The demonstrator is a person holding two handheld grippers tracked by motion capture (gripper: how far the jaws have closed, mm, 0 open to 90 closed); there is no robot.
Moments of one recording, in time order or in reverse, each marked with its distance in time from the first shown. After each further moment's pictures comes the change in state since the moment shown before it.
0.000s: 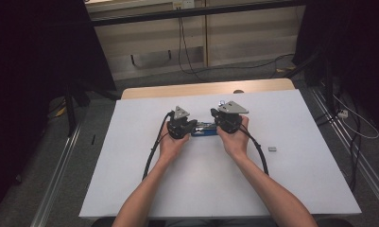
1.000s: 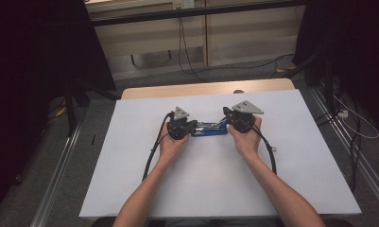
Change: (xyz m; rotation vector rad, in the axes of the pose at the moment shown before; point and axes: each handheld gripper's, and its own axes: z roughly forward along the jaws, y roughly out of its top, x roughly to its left) left arm 0.000 -0.003 -0.001 -0.011 0.001 0.001; right arm -0.031 -0.011 -0.016 -0.016 -0.051 0.042
